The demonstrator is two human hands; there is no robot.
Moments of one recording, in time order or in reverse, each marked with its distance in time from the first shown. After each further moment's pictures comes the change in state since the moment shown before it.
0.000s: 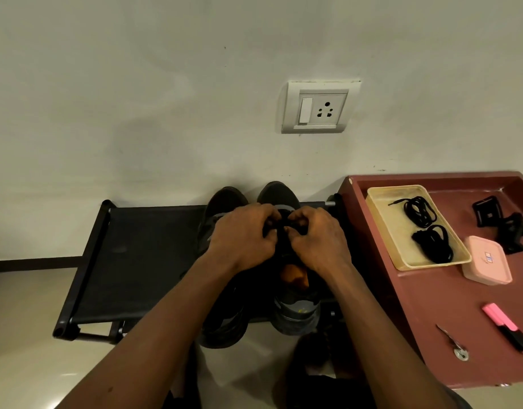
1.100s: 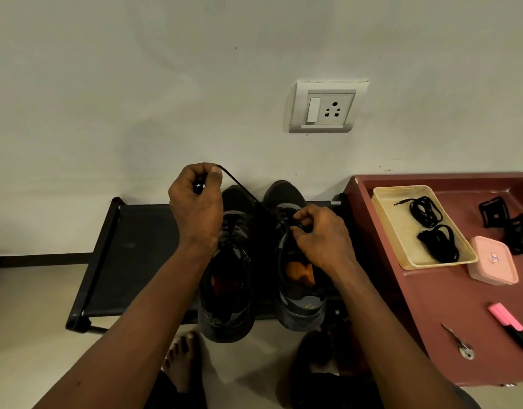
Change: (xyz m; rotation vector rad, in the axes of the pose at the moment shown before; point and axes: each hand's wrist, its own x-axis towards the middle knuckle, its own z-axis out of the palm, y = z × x) left_hand -0.004 -0.020 -0.040 -0.906 0.798 -0.375; right_hand 0.001 0.000 0.003 0.056 -0.012 0.017
